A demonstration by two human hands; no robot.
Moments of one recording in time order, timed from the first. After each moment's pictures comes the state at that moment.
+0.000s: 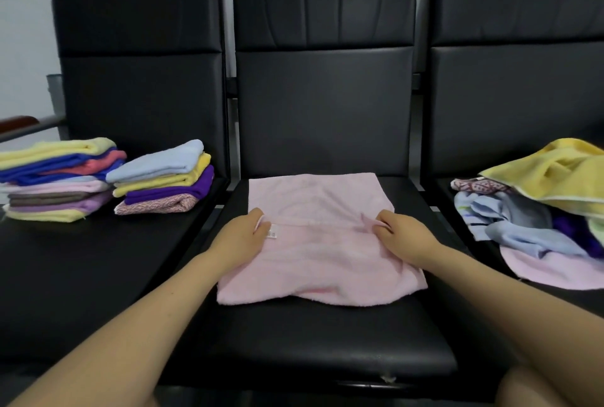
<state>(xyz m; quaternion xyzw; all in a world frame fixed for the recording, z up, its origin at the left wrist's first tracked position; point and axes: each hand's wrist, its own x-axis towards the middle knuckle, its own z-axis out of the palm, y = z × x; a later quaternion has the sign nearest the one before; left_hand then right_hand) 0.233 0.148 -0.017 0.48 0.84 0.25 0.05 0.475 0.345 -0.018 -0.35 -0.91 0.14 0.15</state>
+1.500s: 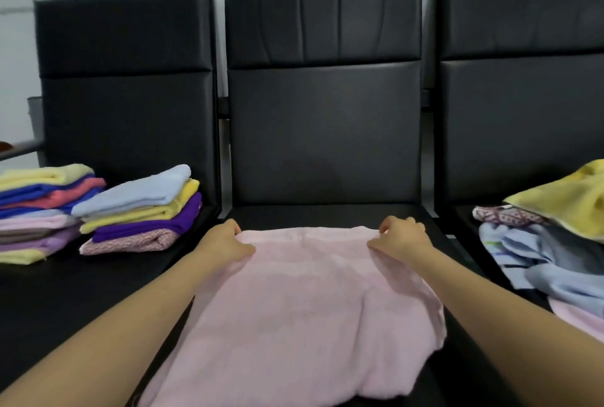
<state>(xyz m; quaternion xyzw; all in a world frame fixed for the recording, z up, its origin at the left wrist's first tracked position) 0.145 0.220 -0.021 0.36 0.90 0.24 0.08 0.397 0.421 -0.014 -0.53 -0.83 0.17 0.10</state>
